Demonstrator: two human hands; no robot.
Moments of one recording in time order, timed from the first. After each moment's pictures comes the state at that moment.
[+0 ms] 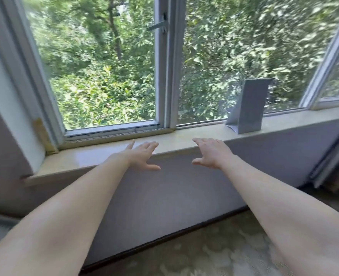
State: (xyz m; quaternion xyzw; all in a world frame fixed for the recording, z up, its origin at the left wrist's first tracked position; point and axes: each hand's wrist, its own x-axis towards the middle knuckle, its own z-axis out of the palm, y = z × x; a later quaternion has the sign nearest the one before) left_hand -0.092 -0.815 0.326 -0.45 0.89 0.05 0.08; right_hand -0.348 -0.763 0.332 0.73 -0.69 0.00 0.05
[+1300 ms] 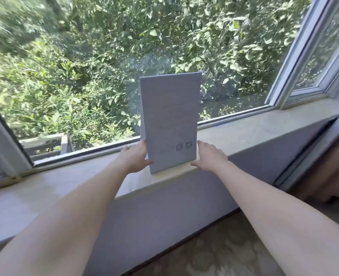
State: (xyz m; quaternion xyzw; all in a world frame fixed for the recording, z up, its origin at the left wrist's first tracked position) left_hand -0.651 -1.154 0.248 -0.50 0.86 0.10 0.01; right_hand -0.886 -1.073 0.261 0.62 -0.78 0.01 -0.06
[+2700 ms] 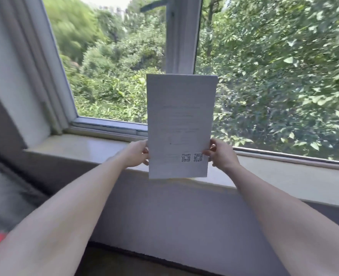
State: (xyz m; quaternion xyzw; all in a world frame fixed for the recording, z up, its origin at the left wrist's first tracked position) left_hand -0.268 -0.955 0.292 -0.67 0.66 0.23 -0.24; right_hand -0.543 -1.061 0.278 0.74 -0.56 0.26 -0.27
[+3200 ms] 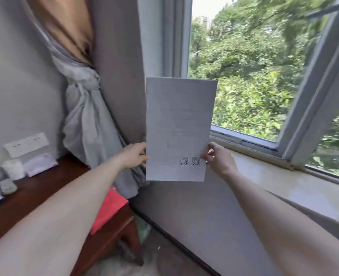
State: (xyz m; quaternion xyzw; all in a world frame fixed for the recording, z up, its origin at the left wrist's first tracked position) left_hand 0.019 -0.718 0.288 -0.79 0.51 0.19 -0.29; right_hand -0.206 -0.924 0.266 0.84 -0.38 0.22 -0.33
